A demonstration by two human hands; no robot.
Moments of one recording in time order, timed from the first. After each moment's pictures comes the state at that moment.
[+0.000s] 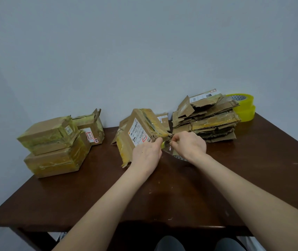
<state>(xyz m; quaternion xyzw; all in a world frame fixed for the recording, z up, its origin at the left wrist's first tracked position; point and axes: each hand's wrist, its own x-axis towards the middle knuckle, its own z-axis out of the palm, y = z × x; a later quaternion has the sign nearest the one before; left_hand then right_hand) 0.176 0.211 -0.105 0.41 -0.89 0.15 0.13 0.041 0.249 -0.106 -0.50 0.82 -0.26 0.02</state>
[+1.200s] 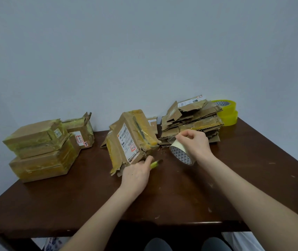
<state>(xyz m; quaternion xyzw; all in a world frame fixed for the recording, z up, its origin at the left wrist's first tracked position) 0.194 0.217 -0.164 0.38 -0.90 0.15 0.14 0.000 0.287 -0.110 -0.39 0.71 -0.56 0.17</state>
